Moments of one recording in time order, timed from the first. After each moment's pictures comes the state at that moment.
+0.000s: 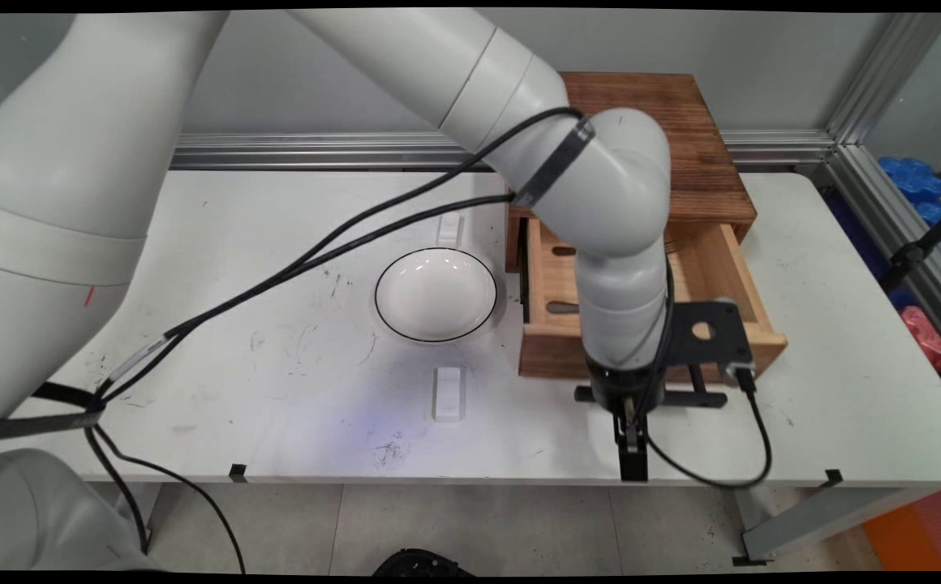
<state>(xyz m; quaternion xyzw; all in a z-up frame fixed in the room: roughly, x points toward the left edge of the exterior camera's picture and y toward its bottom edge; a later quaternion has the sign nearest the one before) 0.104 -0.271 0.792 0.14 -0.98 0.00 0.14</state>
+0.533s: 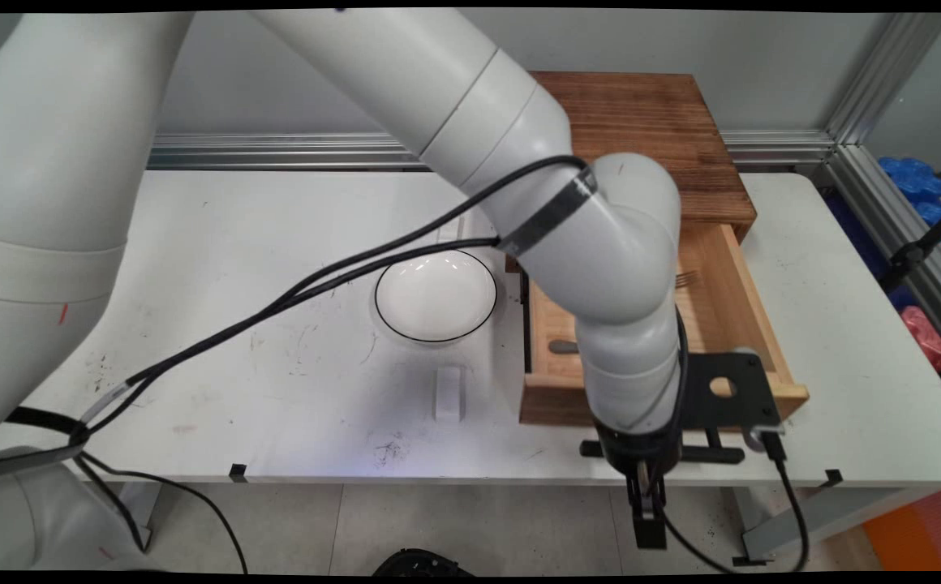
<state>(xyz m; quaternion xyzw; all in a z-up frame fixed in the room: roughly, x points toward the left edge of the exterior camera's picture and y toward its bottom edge) 0.087 -0.211 0.799 0.14 -0.98 -0.01 0.16</state>
